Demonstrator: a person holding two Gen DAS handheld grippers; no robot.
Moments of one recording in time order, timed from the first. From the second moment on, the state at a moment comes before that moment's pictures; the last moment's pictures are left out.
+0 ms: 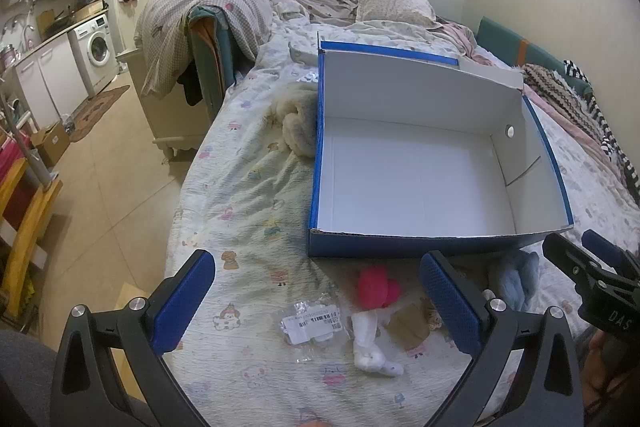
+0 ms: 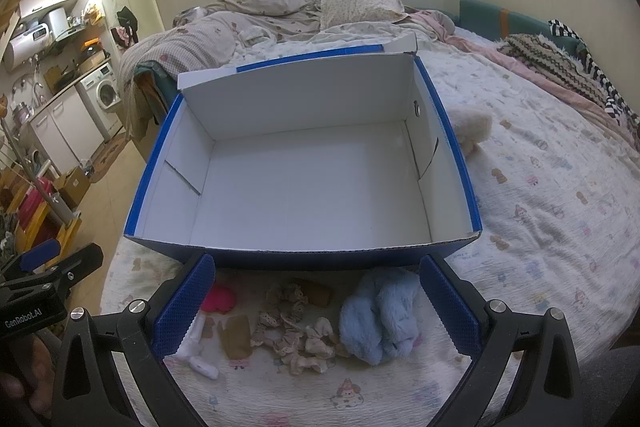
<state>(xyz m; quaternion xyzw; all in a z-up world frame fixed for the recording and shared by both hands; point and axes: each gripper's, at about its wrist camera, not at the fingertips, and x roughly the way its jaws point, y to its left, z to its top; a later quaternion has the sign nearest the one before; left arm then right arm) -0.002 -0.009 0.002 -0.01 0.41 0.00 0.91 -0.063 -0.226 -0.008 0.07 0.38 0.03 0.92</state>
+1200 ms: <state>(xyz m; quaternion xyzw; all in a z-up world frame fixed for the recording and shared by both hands) 0.036 0.038 -0.020 -0.06 0.54 0.01 0.84 -0.038 -0.243 -0.009 0.06 0.47 0.07 0.88</state>
